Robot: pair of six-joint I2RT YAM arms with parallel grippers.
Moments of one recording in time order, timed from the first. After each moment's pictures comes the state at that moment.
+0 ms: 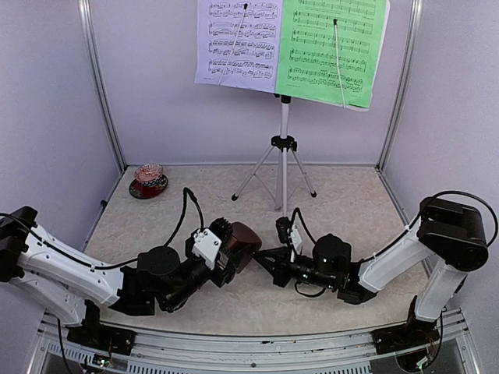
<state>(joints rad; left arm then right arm) -1.37 1.41 0.54 0.84 -0.70 0.23 1.08 1.72 0.50 1.10 0.00 0.42</state>
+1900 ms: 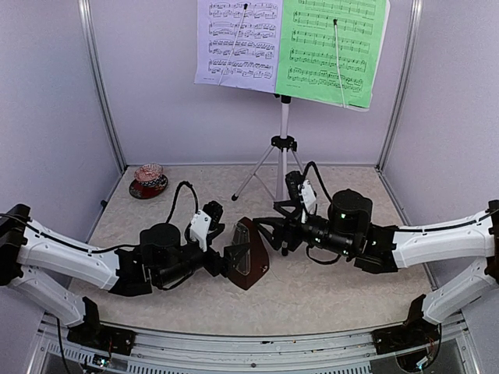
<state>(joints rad) -1.15 1.38 0.55 0.65 -0.32 -0.13 1.04 1.34 0.71 0.53 0.07 0.21</state>
